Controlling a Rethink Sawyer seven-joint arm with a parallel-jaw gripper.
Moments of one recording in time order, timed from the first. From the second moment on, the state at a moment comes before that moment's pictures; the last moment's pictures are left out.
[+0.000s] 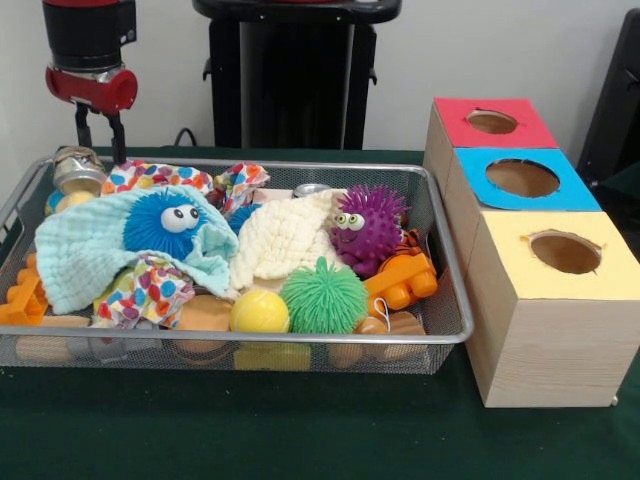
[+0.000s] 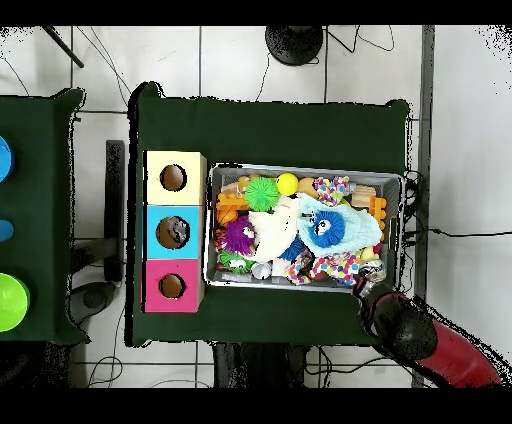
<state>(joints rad) -0.98 -0.68 0.13 1.99 -0.36 0.19 1.71</state>
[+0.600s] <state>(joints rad) -0.98 -0.68 0.13 1.97 -0.36 0.19 1.71</state>
